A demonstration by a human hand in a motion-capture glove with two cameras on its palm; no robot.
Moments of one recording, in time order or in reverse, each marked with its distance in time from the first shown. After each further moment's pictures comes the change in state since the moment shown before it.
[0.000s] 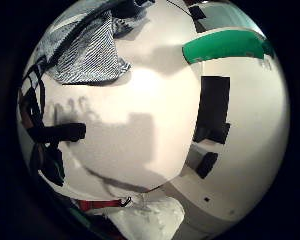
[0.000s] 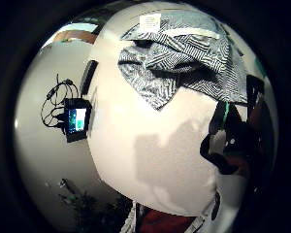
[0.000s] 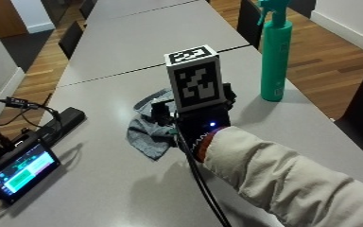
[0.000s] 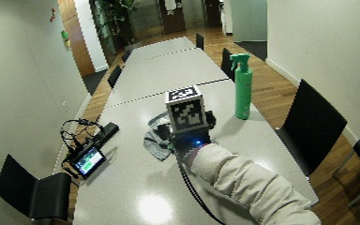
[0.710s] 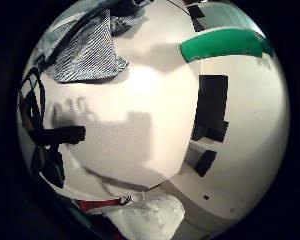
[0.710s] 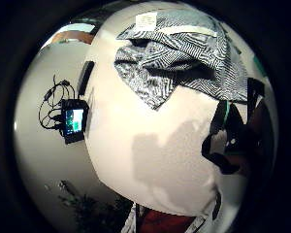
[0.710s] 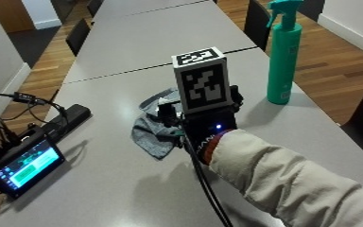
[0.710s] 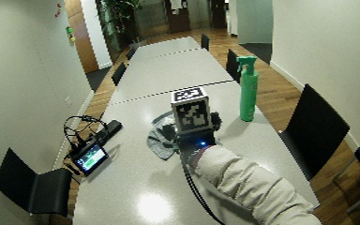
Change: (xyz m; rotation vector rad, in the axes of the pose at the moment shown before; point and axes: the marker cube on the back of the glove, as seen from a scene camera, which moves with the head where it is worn) arm 0.006 0.004 0.005 -0.019 -0.004 0.028
